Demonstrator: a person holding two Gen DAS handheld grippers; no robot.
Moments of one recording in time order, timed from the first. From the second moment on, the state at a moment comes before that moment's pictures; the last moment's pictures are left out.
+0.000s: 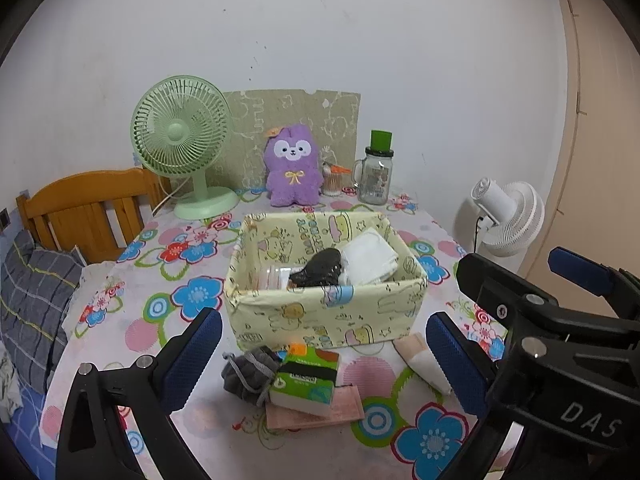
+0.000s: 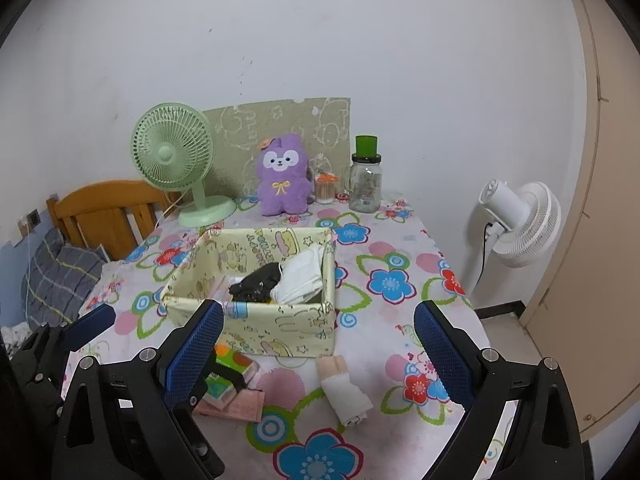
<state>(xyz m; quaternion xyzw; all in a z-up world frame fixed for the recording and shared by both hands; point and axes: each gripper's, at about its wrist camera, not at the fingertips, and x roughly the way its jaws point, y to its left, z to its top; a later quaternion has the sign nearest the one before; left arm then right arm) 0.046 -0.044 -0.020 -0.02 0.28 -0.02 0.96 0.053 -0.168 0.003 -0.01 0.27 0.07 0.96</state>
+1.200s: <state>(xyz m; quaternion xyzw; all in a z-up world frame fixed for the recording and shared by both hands) 0.071 -0.045 -0.093 -0.01 0.35 -0.02 0.94 0.084 -0.177 -0.075 -0.02 0.34 0.09 0.94</state>
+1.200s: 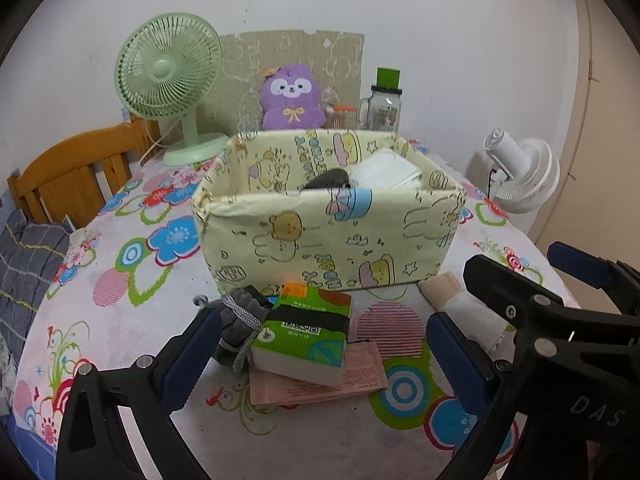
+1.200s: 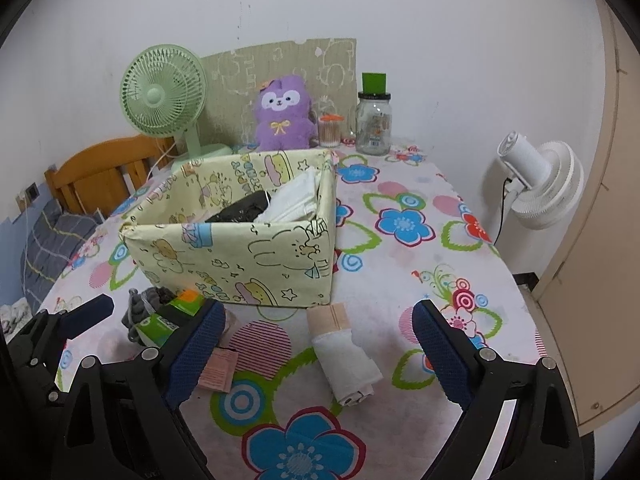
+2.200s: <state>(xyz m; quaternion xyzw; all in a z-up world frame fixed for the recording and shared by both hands) 0.106 -0.062 -0.132 0.04 0.40 0.02 0.91 0.137 -0.184 -0.135 0.00 0.44 0.09 0.89</state>
